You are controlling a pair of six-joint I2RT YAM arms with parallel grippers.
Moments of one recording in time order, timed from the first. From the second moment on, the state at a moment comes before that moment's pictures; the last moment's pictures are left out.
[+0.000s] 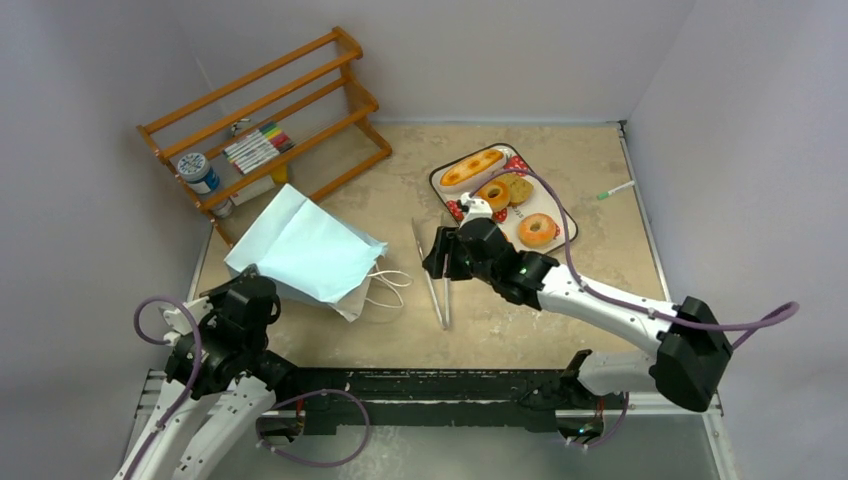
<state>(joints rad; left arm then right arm) -0.48 0.36 0.70 -1.09 -0.92 -2.01 0.88 1.29 0.86 -0.22 0.19 0.71</state>
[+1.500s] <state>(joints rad) -0.48 0.51 0.59 -0.51 -0.84 -2.04 0.90 1.35 0.73 0.16 -0.21 1.15</state>
